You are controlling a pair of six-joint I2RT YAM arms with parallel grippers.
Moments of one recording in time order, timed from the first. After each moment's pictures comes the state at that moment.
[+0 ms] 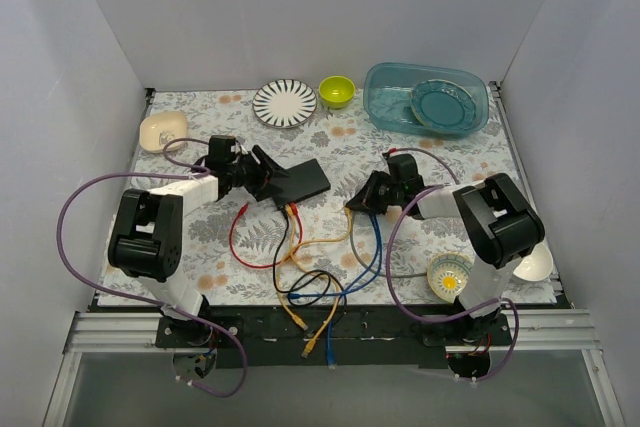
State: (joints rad) left arm -0.20 1.67 0.86 0.02 0.58 -1.03; right arm 0.48 1.80 0.76 0.31 -0.45 0.90
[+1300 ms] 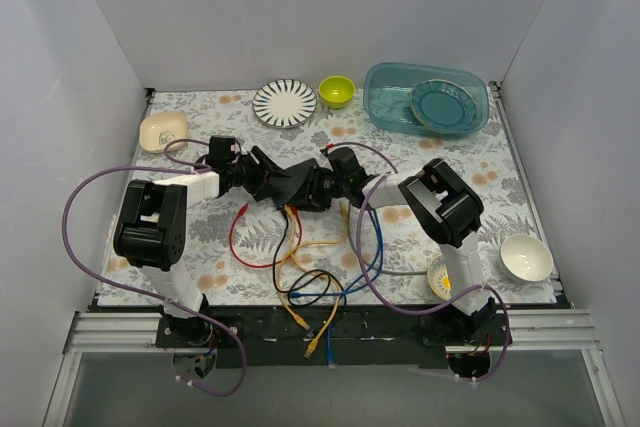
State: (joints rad) left arm -0.16 1.75 0.91 0.02 0.58 -1.01; right arm 0.71 2.11 1.16 0.33 -0.52 1.02
